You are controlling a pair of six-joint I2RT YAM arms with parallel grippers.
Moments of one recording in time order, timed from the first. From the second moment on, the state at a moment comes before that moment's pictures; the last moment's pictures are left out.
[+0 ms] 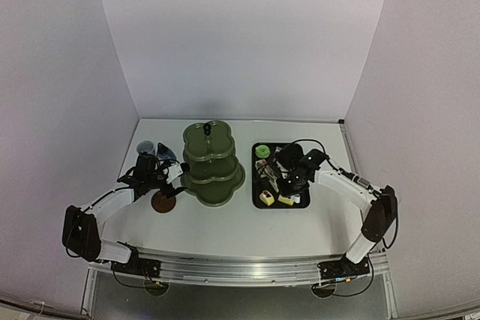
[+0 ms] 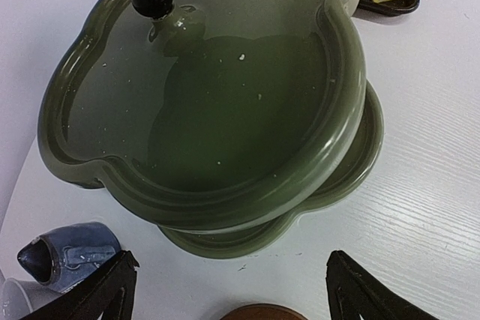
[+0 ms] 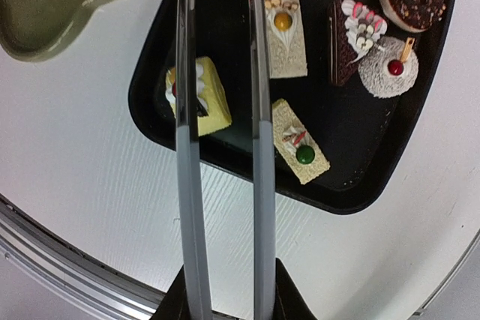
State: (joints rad) left arm -0.35 1.34 0.81 -0.22 0.39 0.76; right arm 0.73 1.70 1.51 -1.12 0.02 0.33
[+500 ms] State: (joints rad) left arm -0.35 1.34 0.81 -0.19 0.39 0.76; right arm 0.74 1.82 1.57 -0.97 -0.14 0.34
